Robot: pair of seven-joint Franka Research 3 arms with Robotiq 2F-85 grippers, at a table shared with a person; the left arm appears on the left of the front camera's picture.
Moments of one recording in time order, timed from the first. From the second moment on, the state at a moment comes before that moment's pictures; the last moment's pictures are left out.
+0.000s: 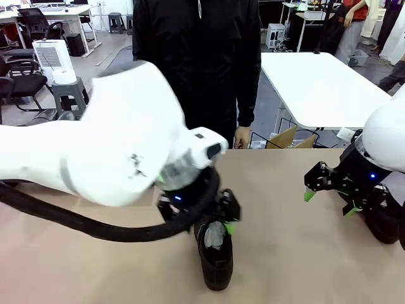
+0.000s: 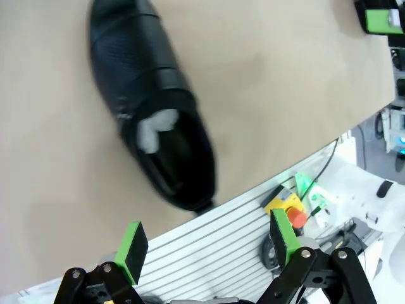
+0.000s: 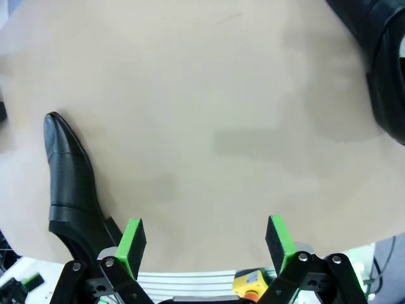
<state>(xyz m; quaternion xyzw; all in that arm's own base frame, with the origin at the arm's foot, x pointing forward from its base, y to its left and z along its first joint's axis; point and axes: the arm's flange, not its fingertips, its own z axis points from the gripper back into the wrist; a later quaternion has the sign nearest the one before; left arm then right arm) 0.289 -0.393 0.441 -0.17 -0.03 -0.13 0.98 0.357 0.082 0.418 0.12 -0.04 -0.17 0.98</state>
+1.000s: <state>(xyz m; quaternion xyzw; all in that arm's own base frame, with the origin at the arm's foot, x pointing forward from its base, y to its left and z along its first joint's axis) 0.326 -0.471 0.362 -0.09 -0.03 0.01 1.00 0.357 0.082 0.418 0.12 -0.04 -0.17 0.98</state>
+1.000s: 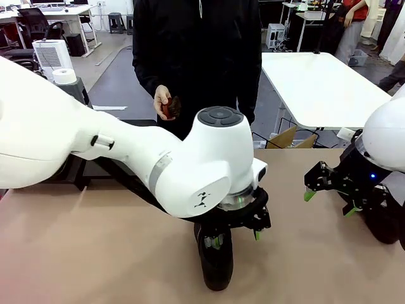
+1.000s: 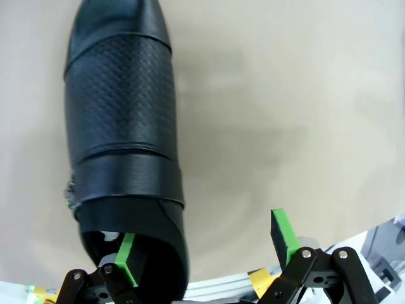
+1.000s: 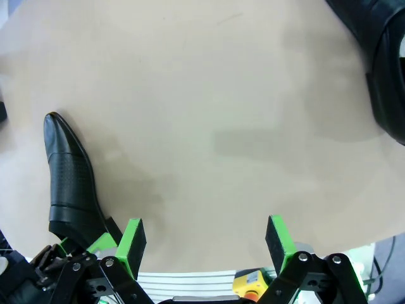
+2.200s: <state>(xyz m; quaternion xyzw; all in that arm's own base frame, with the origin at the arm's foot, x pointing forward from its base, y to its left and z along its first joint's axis) 0.326 -0.476 0.342 -0.03 0.00 0.01 1.00 0.357 0.082 0.418 0.12 -0.04 -0.17 0.98</state>
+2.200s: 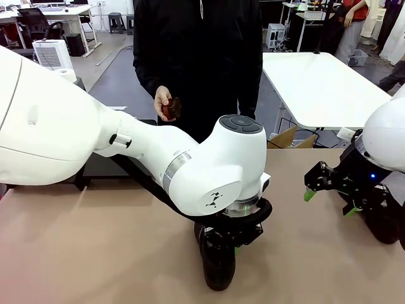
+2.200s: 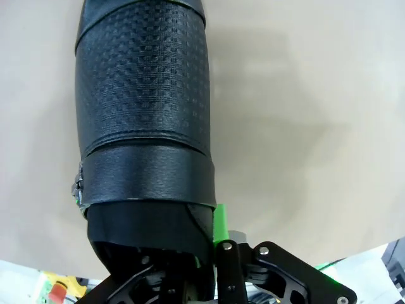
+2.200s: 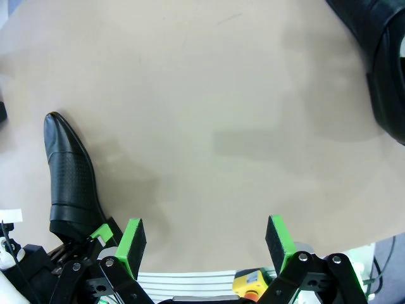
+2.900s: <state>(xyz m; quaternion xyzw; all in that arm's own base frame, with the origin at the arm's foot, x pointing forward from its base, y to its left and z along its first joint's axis) 0.319 -0.413 0.450 -0.07 -0.05 0.00 1.00 0.357 0.082 0.418 0.12 -0.04 -0.17 0.98</state>
